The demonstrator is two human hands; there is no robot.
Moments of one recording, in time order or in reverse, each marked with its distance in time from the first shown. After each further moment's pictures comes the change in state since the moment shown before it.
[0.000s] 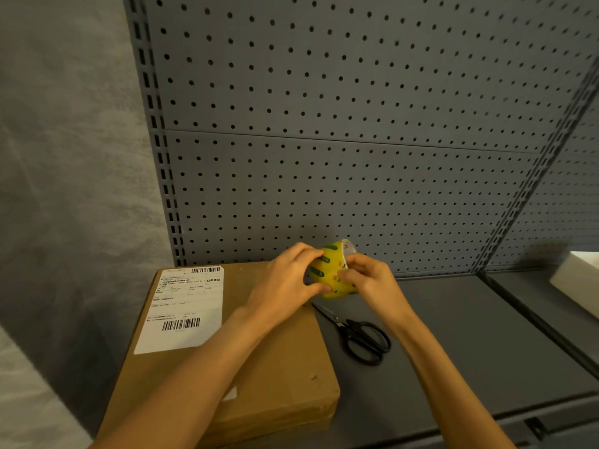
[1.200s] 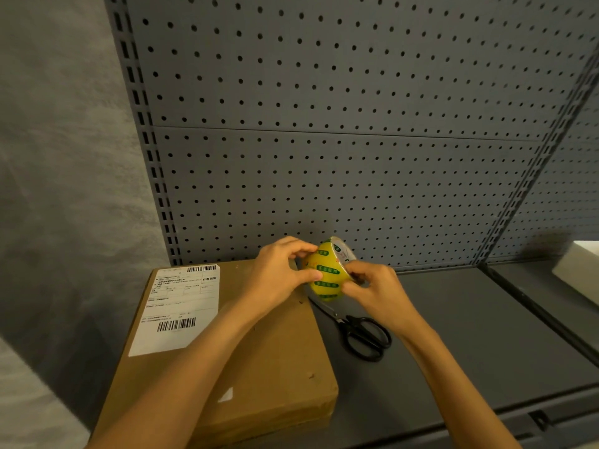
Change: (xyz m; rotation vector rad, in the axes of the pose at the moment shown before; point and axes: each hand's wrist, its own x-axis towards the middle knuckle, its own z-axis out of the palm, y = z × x) left_hand 0.008 -0.001 -0.011 -0.265 -0.012 -0.223; right_hand -0.007 0.015 -0.009 -0.345 -0.047 -0.207
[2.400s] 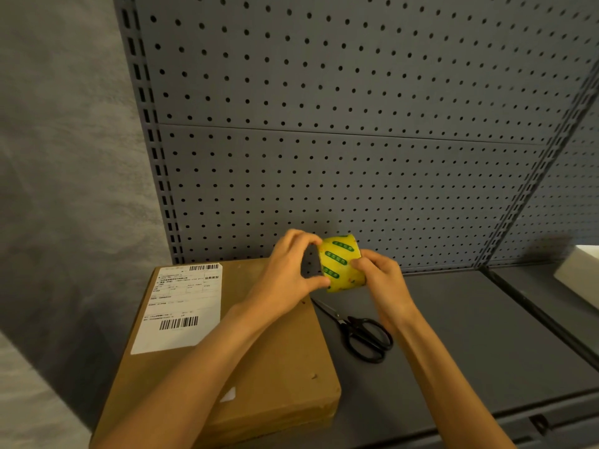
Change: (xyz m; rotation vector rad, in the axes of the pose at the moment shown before) left_hand -0.002 -0.002 0.009 0.112 0.004 0.112; right_hand 0.013 -0.005 0.008 0.506 0.205 0.294
